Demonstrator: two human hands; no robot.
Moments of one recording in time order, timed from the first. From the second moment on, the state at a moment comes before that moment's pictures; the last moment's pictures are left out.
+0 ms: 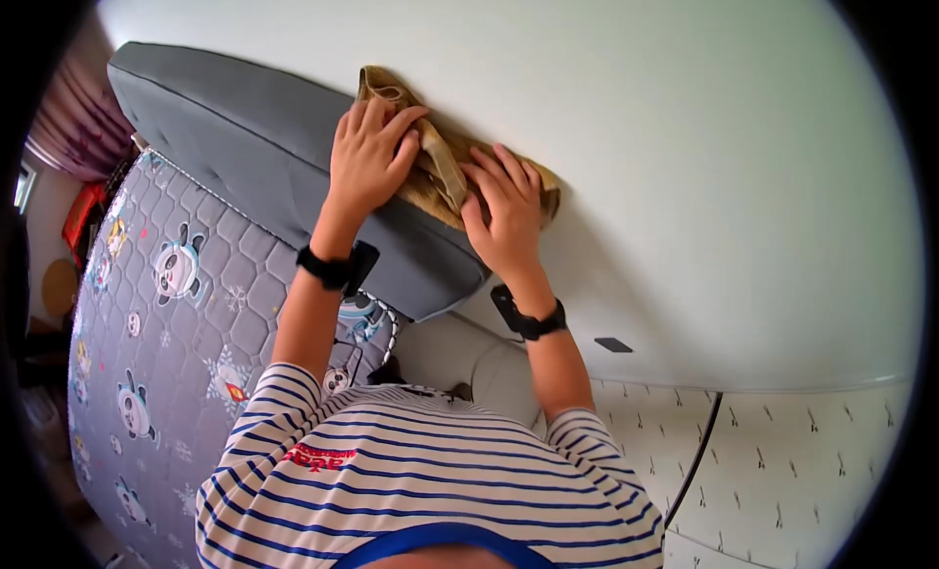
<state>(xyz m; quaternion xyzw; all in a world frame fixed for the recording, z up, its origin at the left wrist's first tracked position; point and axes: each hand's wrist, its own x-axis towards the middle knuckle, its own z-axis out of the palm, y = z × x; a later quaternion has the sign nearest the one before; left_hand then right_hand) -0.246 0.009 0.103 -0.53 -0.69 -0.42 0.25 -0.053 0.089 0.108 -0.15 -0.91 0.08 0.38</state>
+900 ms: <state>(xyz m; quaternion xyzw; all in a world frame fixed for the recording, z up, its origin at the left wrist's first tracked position) -0.205 -0.012 0.097 -0.60 -0.63 -0.45 0.22 -0.018 0.086 0.054 -0.08 -0.79 0.21 0.57</state>
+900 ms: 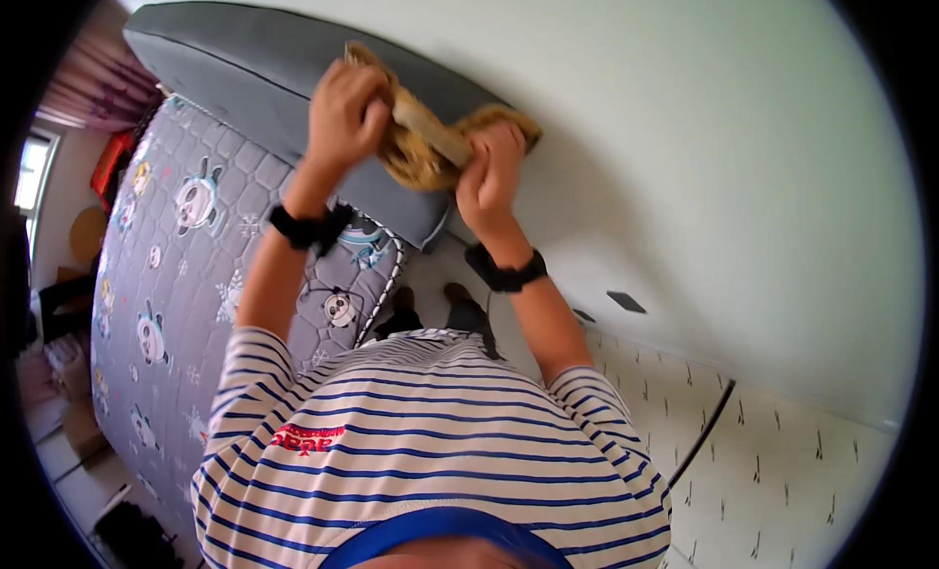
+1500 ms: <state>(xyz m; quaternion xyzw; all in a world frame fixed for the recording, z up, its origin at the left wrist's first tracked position) -0.050 -0.066 0.100 -0.44 -0.71 -0.51 0.21 0.028 0.091 0.059 -0.06 -0.64 0.53 0.55</state>
